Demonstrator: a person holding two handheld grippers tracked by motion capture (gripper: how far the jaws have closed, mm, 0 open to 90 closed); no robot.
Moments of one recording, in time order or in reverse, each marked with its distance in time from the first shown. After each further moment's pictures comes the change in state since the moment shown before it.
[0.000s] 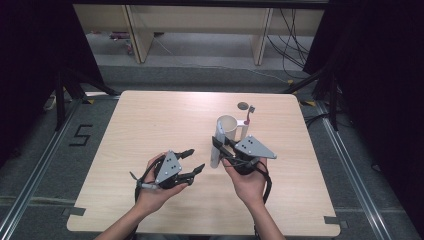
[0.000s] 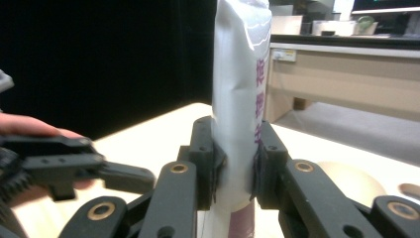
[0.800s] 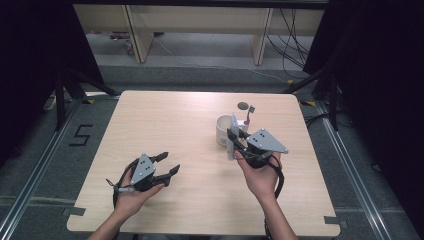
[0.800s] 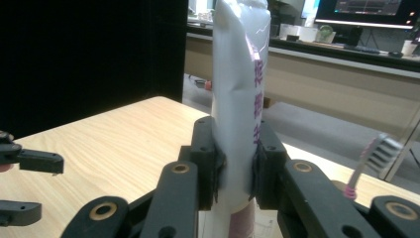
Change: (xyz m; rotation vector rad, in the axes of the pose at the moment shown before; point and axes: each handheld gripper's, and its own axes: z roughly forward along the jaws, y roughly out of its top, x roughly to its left) left arm 0.035 -0.049 -0.037 0.017 0.102 -0.084; right arm -0.024 0.016 -0.015 0.033 -0.109 -0.066
